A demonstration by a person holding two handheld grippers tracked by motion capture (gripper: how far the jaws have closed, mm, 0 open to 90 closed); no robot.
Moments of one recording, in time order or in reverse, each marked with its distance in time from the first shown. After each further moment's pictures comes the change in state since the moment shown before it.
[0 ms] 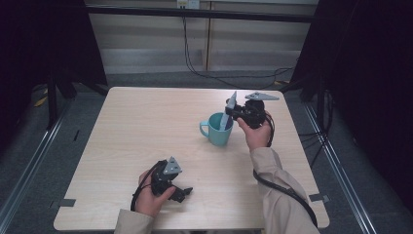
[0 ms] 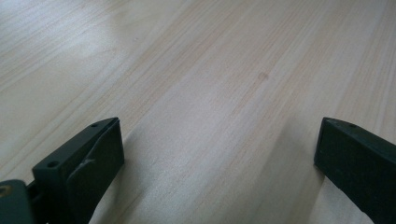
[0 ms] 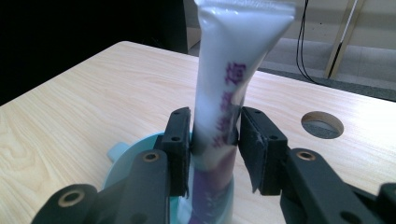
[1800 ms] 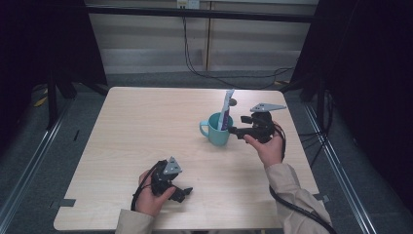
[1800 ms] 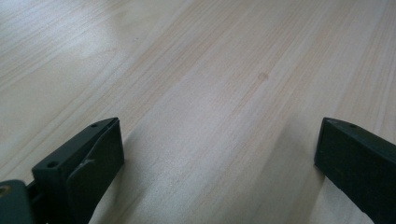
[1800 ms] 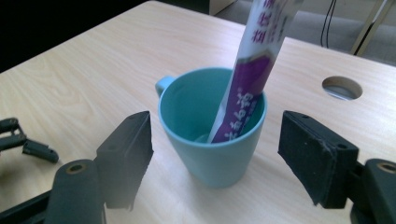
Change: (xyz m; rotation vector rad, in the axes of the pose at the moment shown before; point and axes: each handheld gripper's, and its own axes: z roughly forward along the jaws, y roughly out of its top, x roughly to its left) left arm 0.001 0.000 0.000 0.009 -0.002 0.009; right arm 0.017 -0.015 -0.045 0.122 0.076 -0.070
